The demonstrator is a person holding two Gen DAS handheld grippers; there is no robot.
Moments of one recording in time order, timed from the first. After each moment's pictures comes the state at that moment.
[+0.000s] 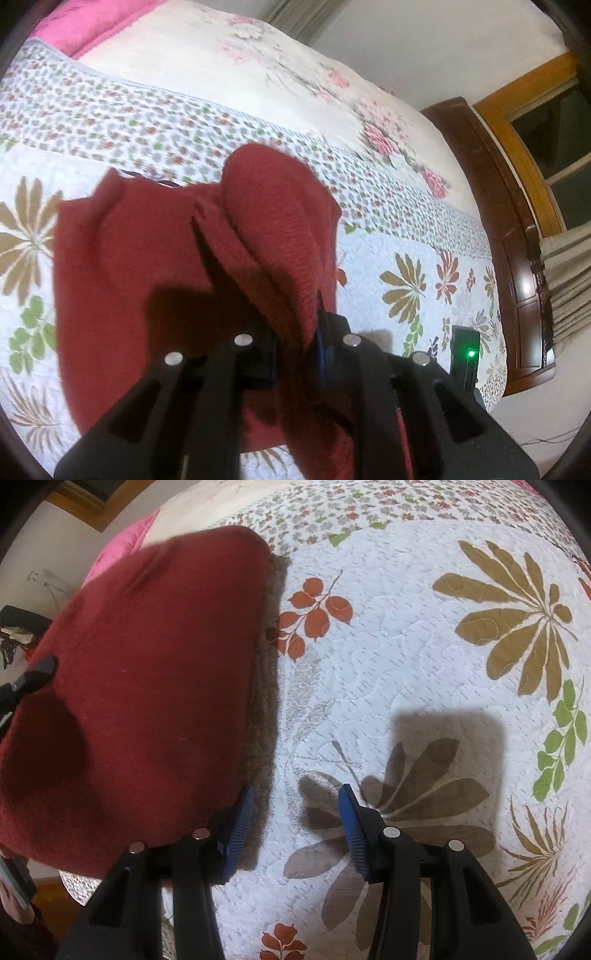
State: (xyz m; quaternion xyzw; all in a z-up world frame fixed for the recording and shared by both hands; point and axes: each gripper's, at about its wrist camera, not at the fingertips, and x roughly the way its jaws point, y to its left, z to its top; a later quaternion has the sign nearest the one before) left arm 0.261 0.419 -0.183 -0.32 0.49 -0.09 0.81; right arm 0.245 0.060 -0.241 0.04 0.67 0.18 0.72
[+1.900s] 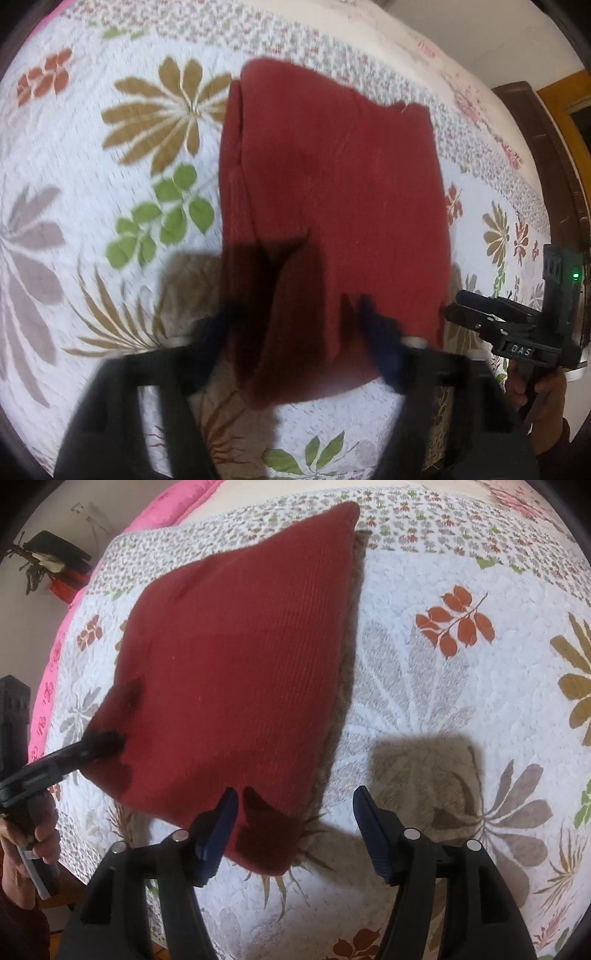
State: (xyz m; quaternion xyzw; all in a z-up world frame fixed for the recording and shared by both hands) left arm 0.158 0.491 -0.270 -0.28 0.59 0.00 0.75; right arm 0.228 0.210 -0.247 -0.05 0.66 0.25 0.70
